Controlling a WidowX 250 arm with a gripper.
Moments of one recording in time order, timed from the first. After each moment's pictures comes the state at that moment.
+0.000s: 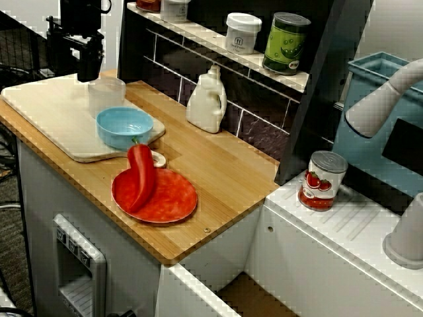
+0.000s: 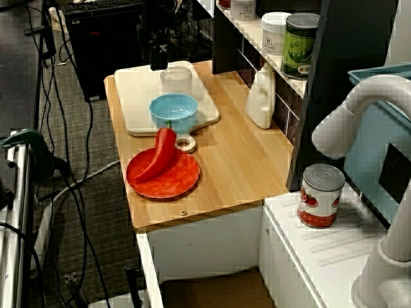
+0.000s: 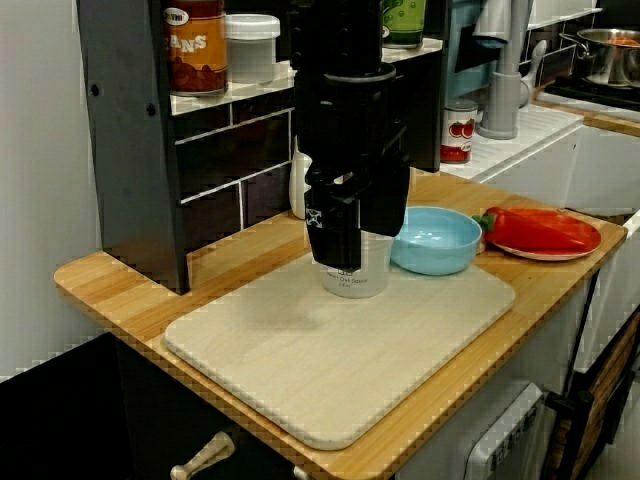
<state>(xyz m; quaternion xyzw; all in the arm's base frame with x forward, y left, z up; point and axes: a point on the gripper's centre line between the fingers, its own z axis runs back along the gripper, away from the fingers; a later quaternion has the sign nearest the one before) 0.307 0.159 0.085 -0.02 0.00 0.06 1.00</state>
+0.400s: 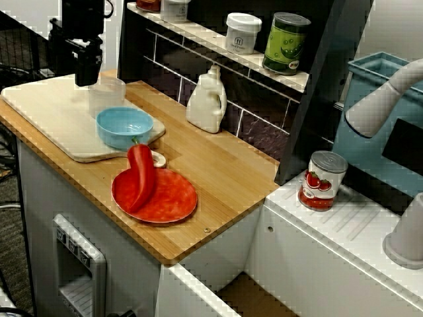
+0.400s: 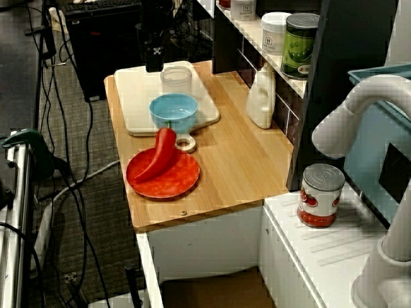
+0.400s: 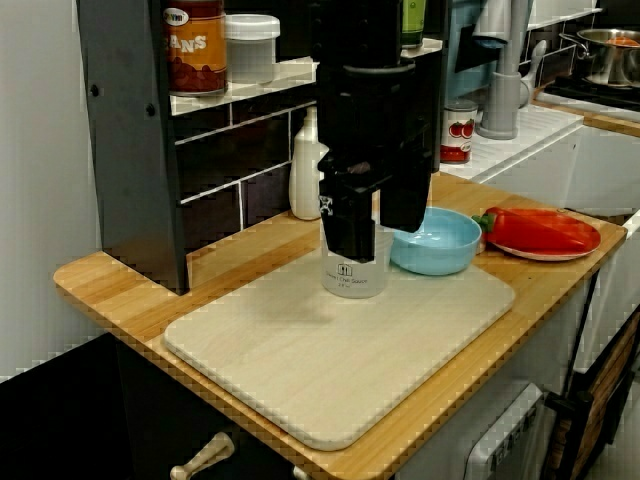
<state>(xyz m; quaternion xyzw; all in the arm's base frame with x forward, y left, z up) 0.301 0.149 0.089 -0.01 0.01 0.00 1.00</state>
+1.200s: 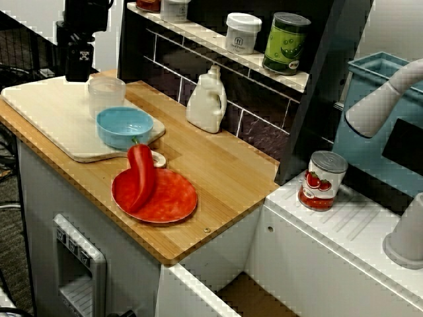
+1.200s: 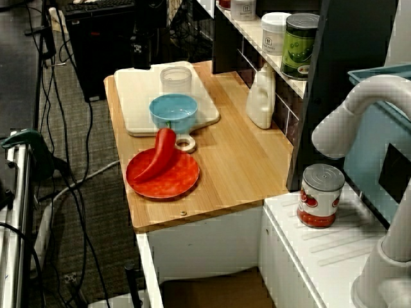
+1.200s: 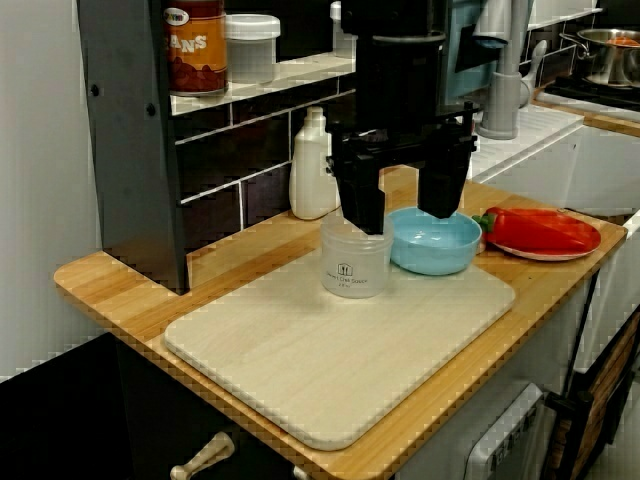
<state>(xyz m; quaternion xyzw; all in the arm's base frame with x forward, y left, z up) 0.293 0.137 0.102 0.01 0.02 -0.21 0.98</state>
